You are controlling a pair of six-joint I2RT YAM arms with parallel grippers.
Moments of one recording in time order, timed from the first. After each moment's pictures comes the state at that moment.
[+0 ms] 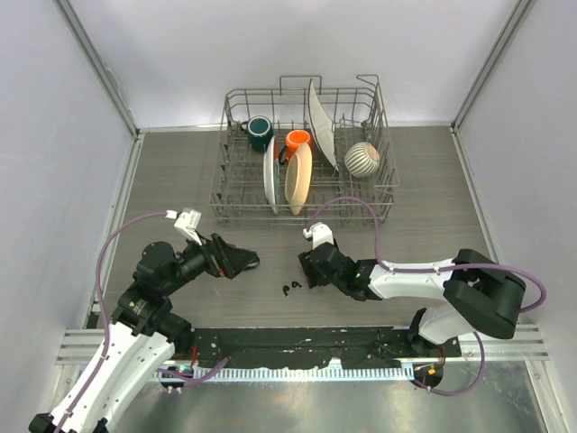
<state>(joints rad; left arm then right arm) -0.45 0.40 0.48 -0.28 0.35 -0.62 1.03 1.41 0.55 0.08 0.37 0.39</state>
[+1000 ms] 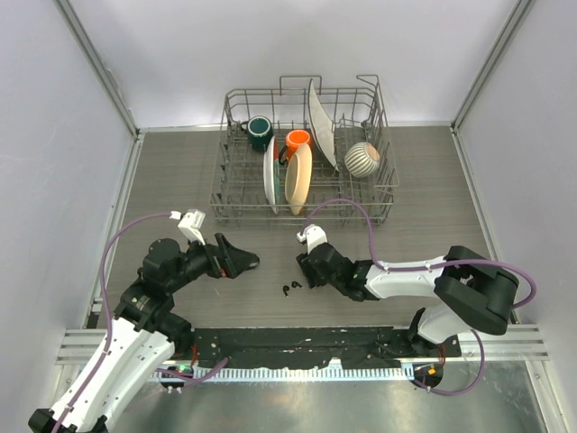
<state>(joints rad) -0.45 0.44 0.48 -0.35 0.32 -0.63 1.03 1.47 0.54 0.16 0.33 0.29</state>
